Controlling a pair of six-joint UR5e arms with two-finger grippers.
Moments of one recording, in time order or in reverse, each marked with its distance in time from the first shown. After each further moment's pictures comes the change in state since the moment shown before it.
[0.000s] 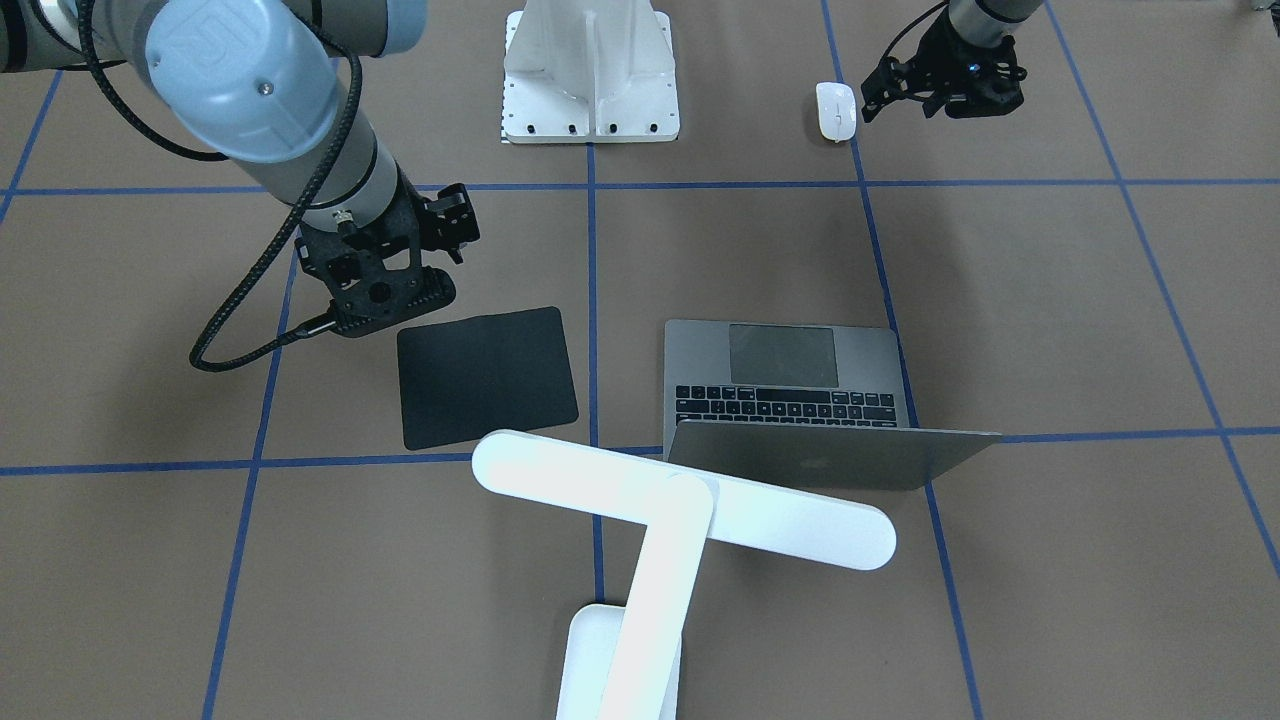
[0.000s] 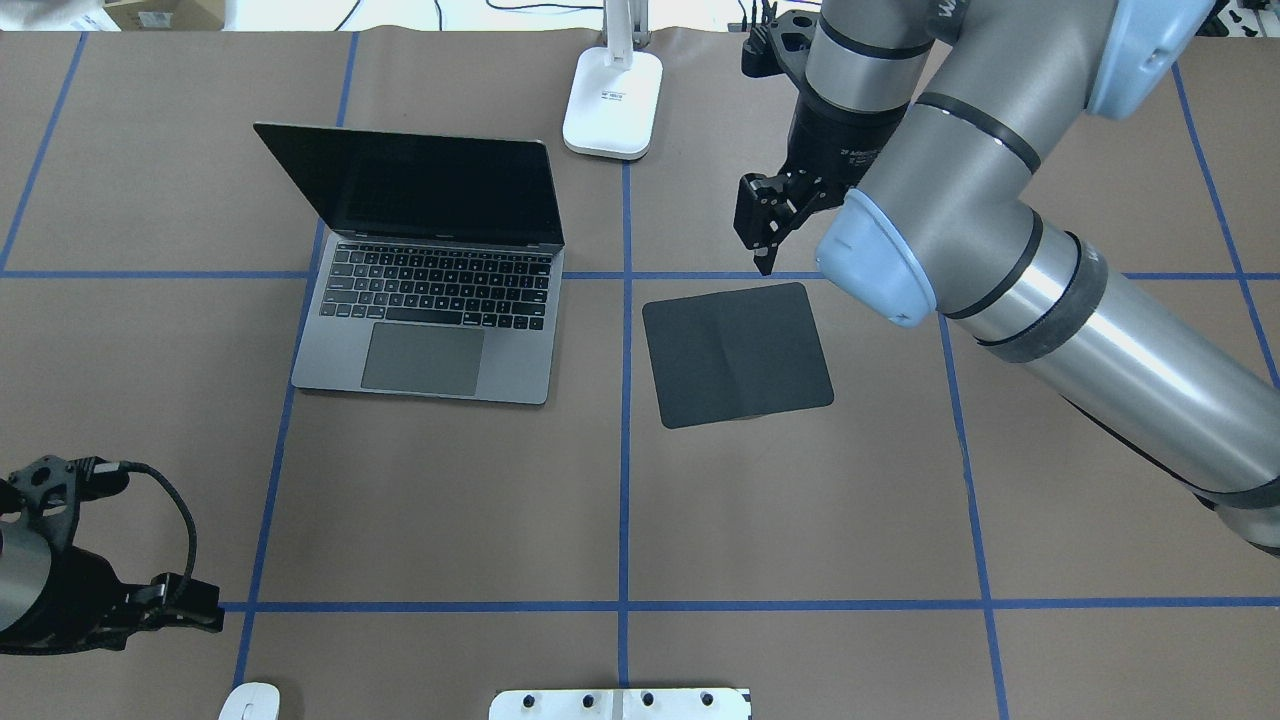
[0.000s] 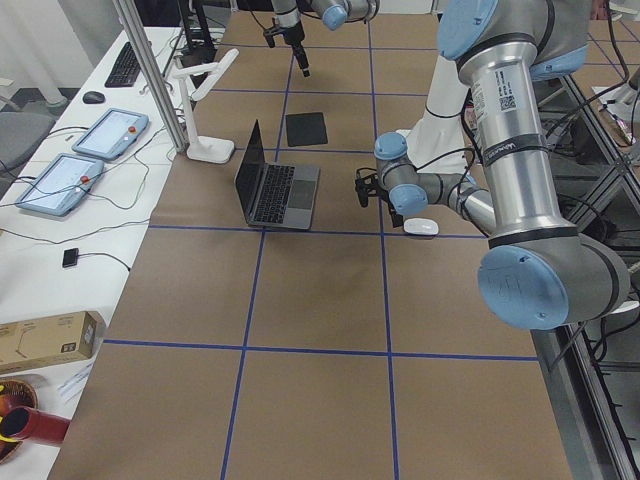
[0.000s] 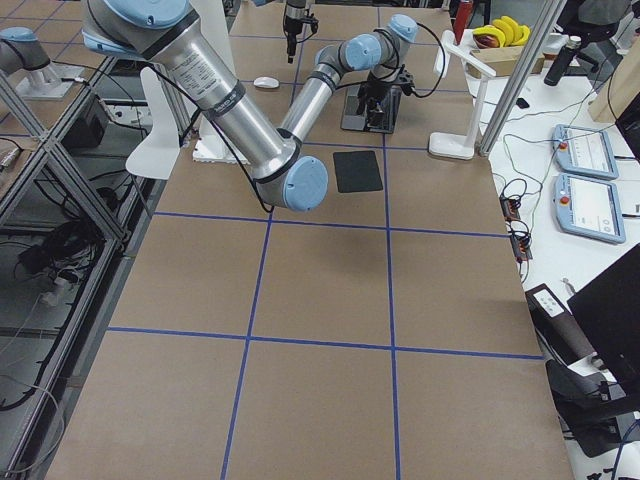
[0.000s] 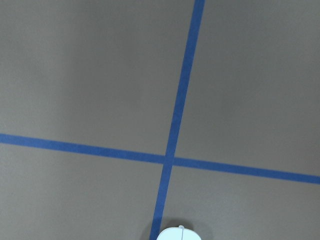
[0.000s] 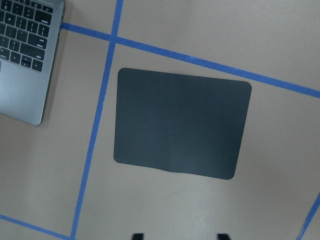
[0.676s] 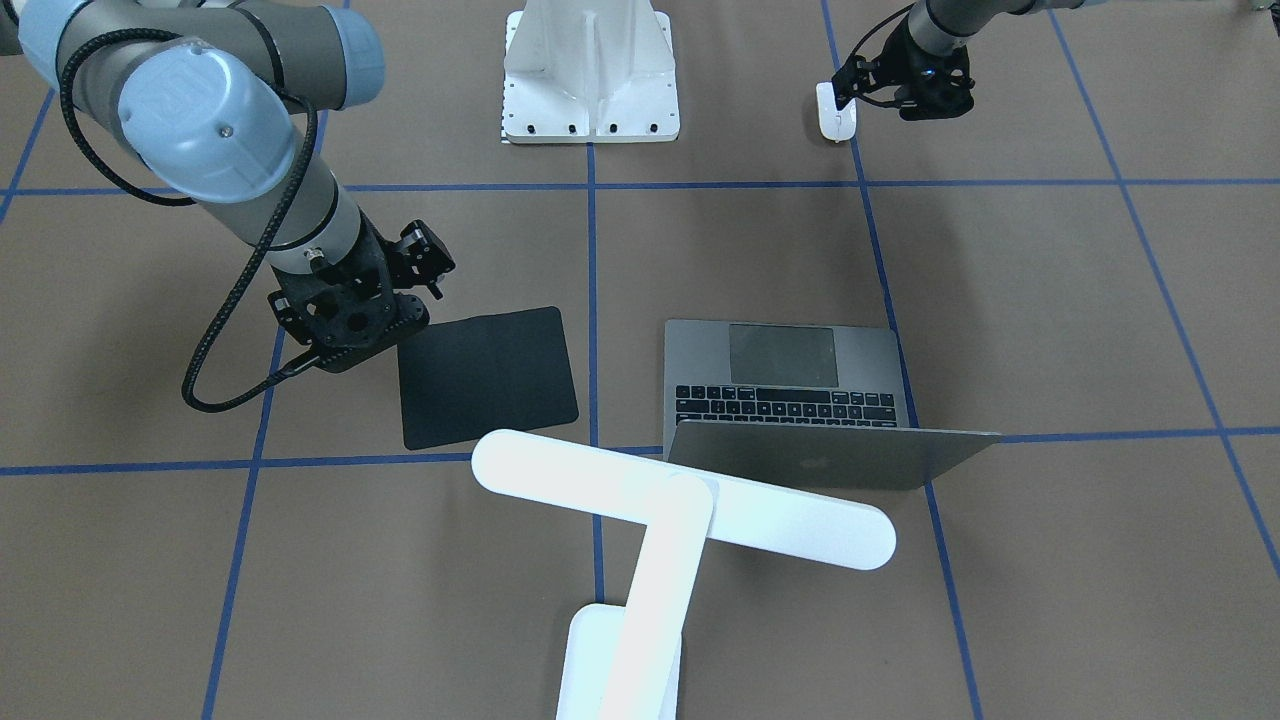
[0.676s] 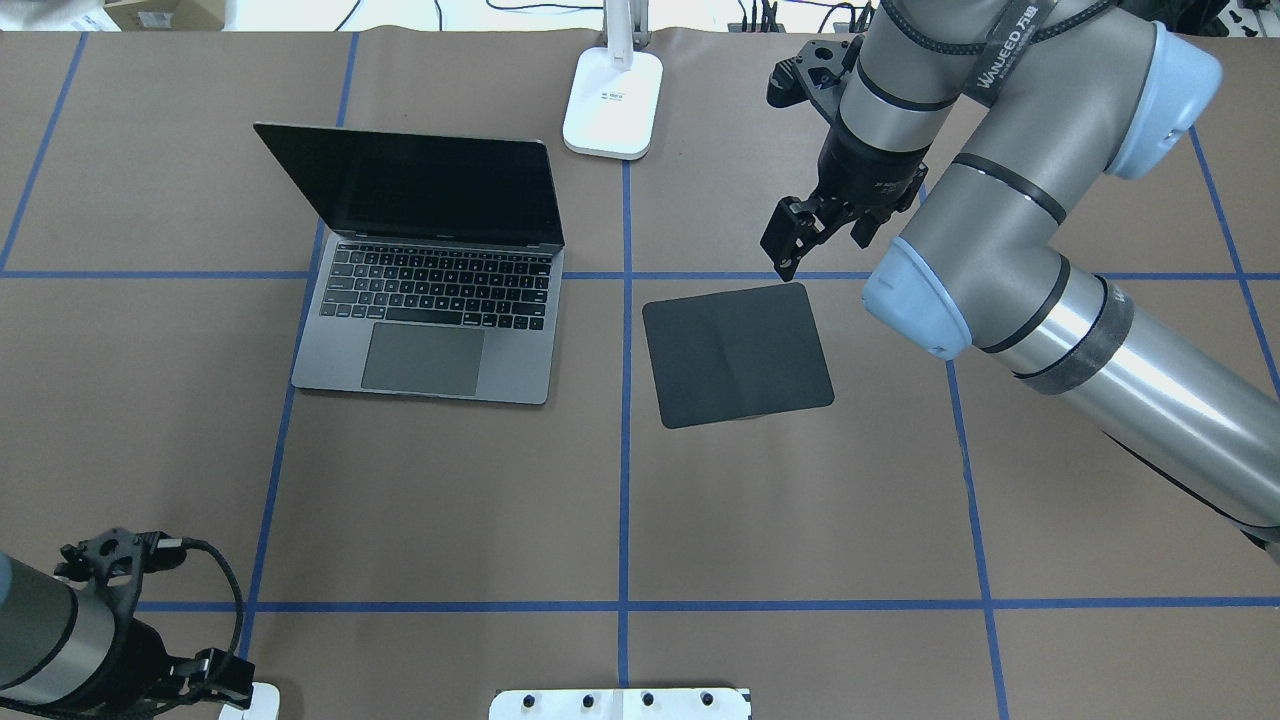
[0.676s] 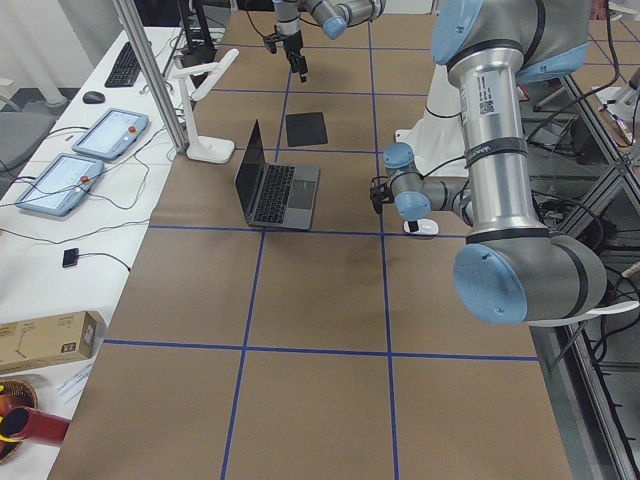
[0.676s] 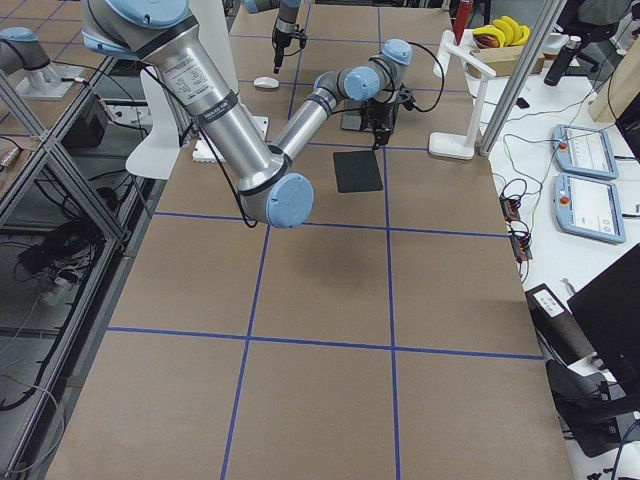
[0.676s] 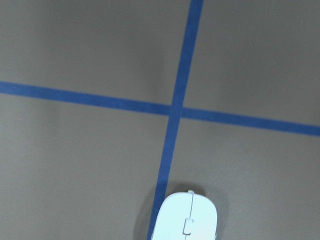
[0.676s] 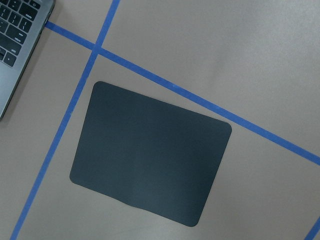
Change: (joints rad) left arm 0.155 -0.039 0.077 -0.031 0.000 -0.030; right arm -0.009 -0.100 -0.006 0.212 -0.061 -0.043
